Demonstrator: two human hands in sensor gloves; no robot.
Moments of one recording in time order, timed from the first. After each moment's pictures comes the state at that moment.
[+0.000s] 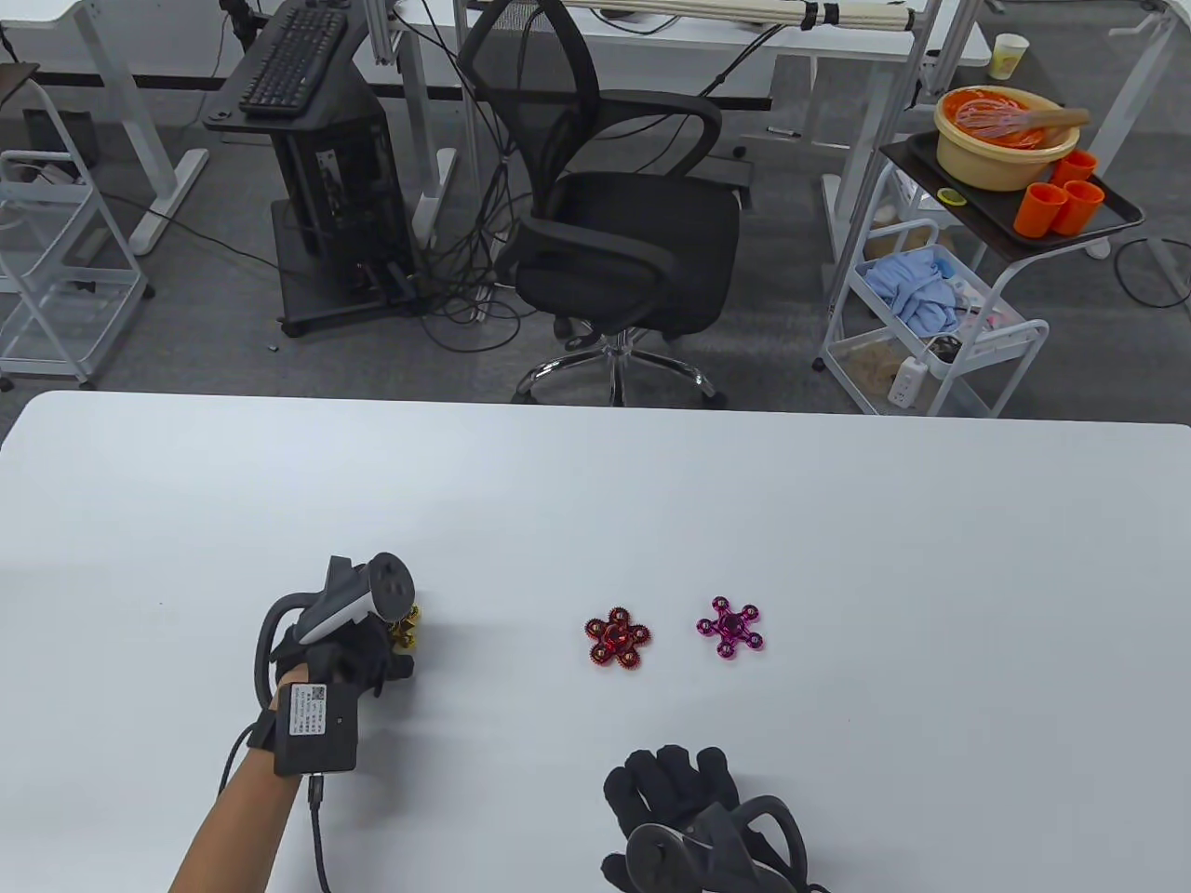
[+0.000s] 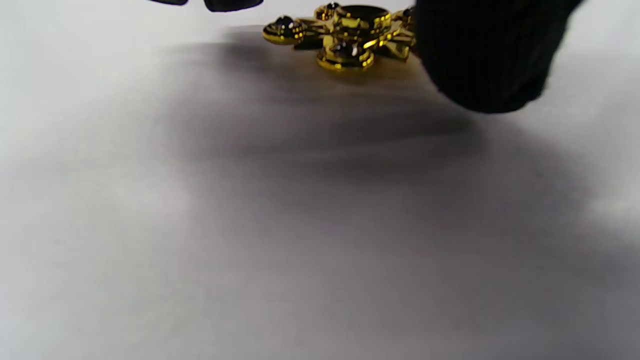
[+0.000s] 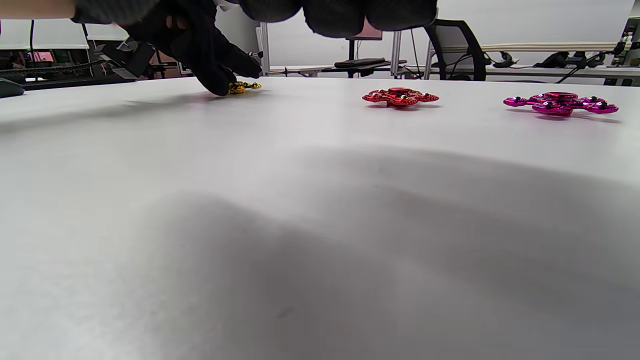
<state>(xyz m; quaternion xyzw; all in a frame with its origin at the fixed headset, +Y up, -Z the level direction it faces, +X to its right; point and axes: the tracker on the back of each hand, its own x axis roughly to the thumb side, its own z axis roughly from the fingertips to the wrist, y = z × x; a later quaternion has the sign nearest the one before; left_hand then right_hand) -0.267 -0.782 -0.409 -0.25 0.01 -0.01 0.97 0.077 -0.760 -0.199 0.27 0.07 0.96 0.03</state>
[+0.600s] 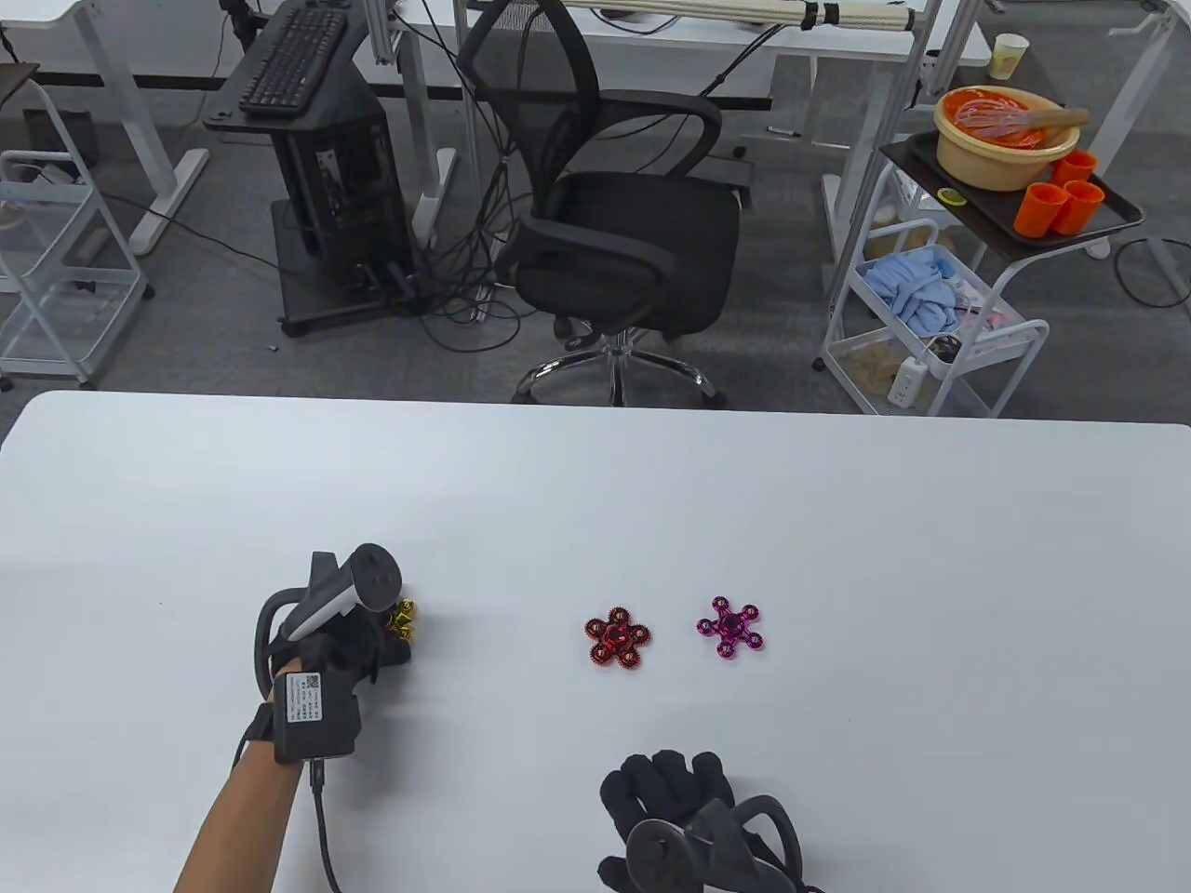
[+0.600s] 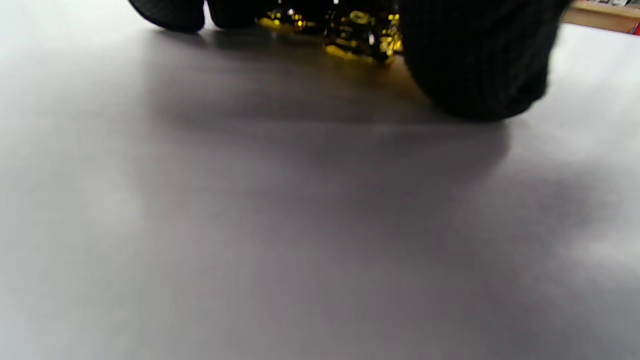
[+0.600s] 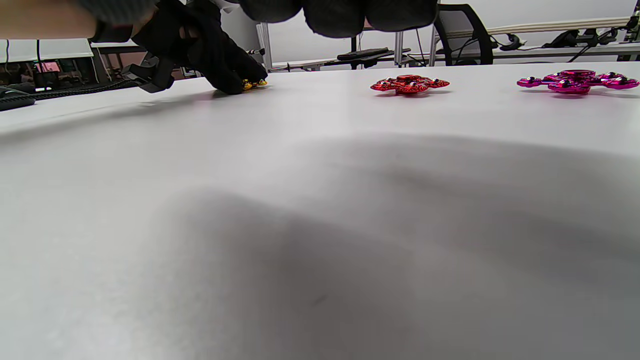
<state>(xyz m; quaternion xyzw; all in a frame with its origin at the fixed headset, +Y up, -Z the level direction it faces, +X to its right) -0.280 -0.789 -0.420 -0.20 0.01 0.04 0.98 0.076 -0.761 -0.199 0.28 0.08 0.96 0.05</state>
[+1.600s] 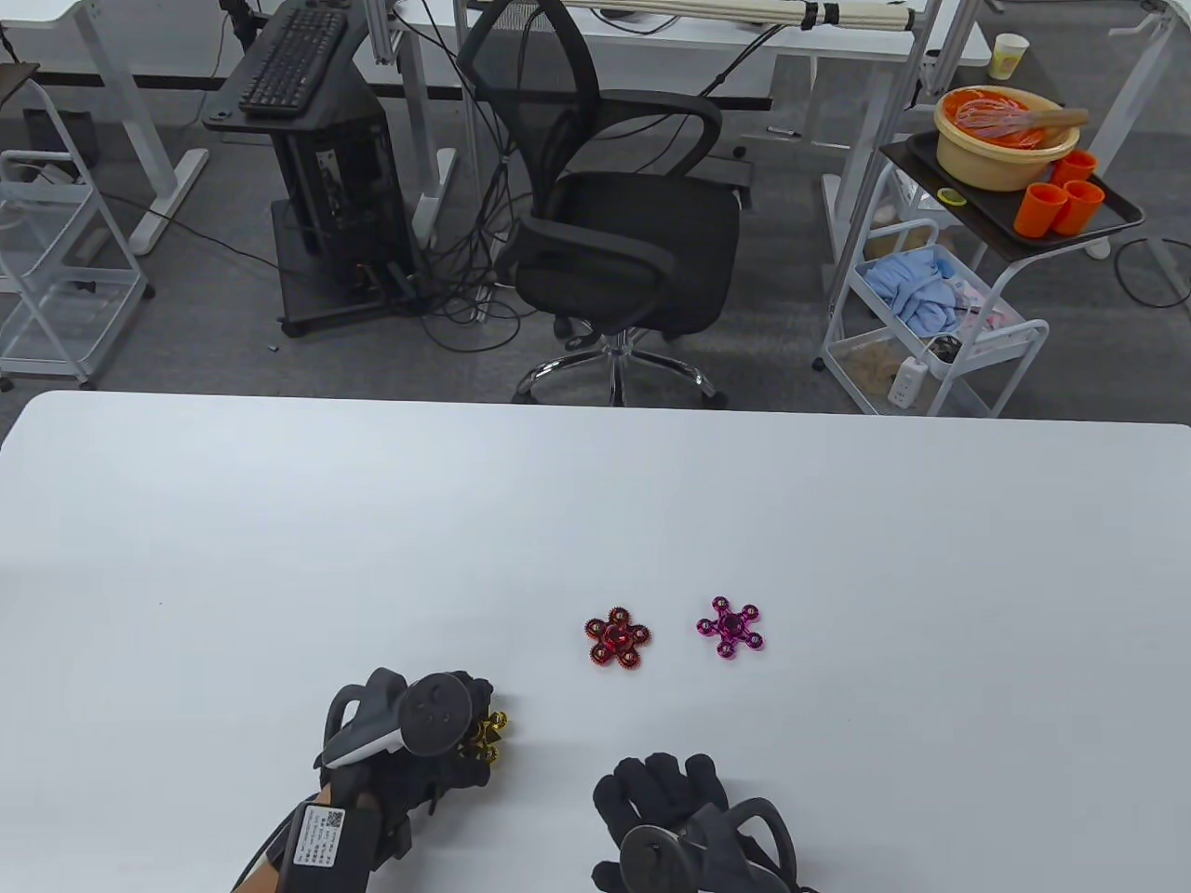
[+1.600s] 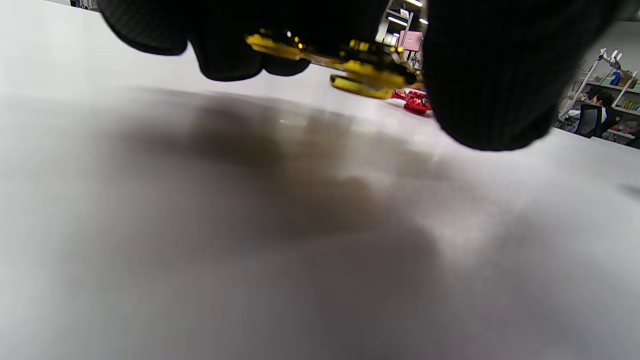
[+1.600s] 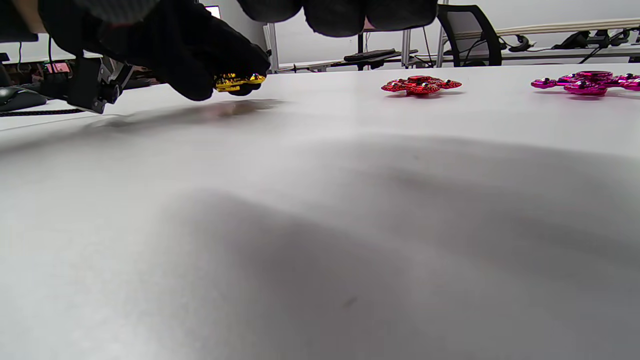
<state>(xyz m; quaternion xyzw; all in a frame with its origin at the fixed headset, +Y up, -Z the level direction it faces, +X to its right) -0.192 -0.779 -0.302 -0.13 -0.21 0.07 0.97 0.072 -0.762 -0.196 0.28 0.08 0.95 0.05</state>
